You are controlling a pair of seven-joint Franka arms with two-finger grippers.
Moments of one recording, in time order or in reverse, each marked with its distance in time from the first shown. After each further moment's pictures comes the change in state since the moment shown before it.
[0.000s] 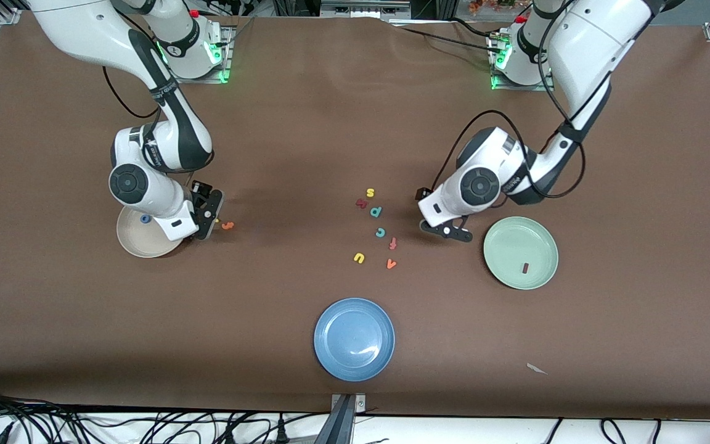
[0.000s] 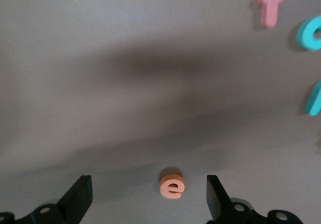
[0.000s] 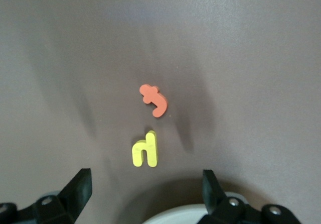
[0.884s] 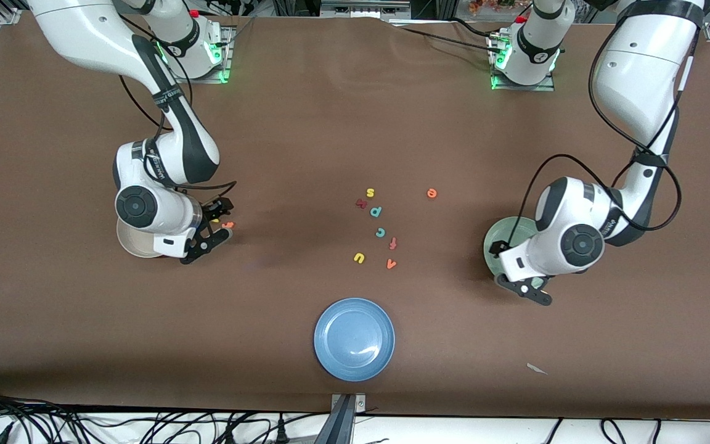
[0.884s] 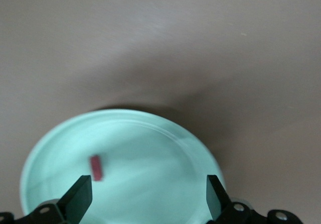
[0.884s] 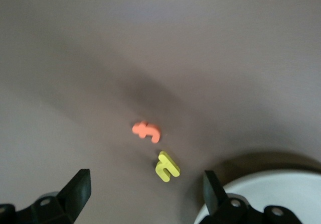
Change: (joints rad) left arm 0.015 0.091 0.260 0.360 0.009 -0.171 0.476; right arm 0.011 0.075 0.043 0.230 0.002 -0.267 0.600
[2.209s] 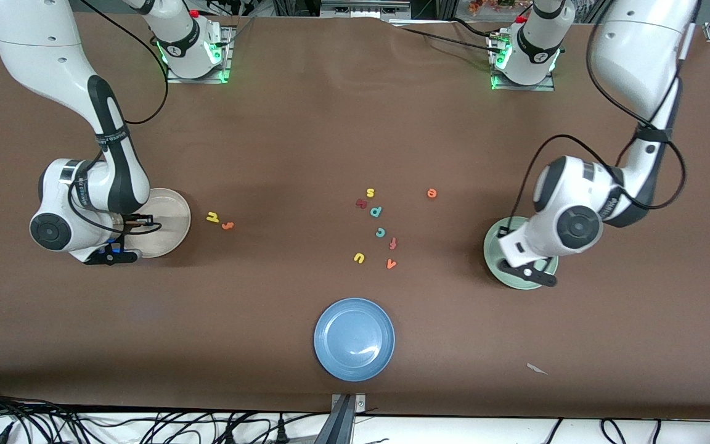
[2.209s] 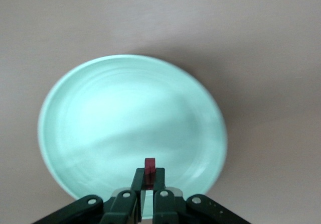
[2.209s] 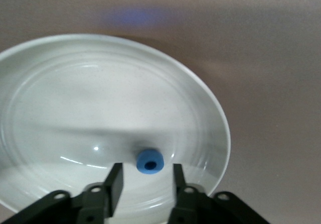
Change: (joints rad) left arm -0.040 -0.104 0.101 -0.102 -0.020 -0.021 -0.030; right arm -0.017 0.093 -0.314 0.039 -0.003 -0.073 0.335
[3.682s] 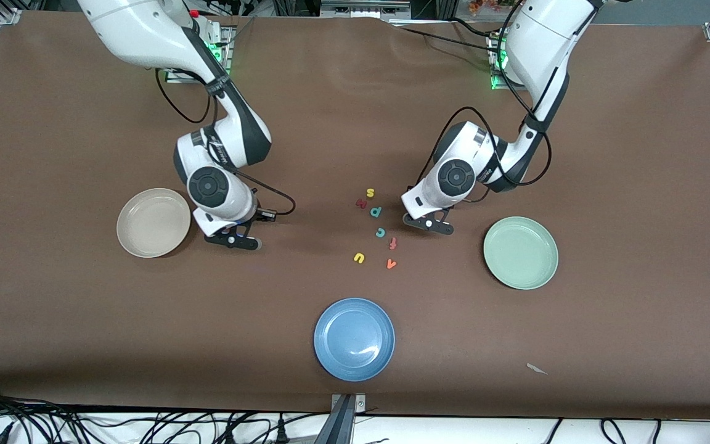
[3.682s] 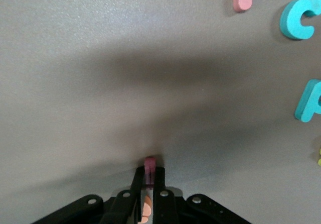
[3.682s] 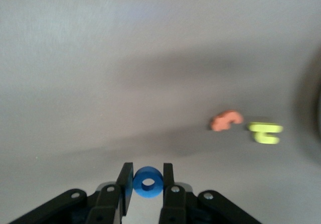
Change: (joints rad) left arm -0.349 0.008 -0.025 -0.230 -0.223 0.250 -0.325; right arm 0.198 -0.077 0.294 0.031 0.000 0.083 0.717
